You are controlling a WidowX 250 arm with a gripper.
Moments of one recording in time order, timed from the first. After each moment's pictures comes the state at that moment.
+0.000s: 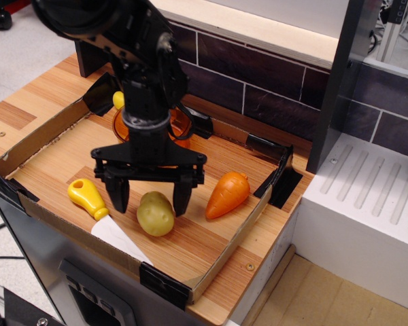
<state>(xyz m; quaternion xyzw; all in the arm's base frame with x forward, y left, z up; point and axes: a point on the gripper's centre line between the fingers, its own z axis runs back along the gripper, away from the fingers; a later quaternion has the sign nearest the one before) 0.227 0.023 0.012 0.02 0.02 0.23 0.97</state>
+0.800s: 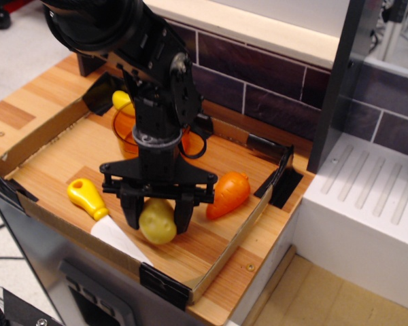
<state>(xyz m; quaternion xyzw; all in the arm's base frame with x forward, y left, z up) 0.215 0.012 0.015 0.02 0.03 0.22 0.98</state>
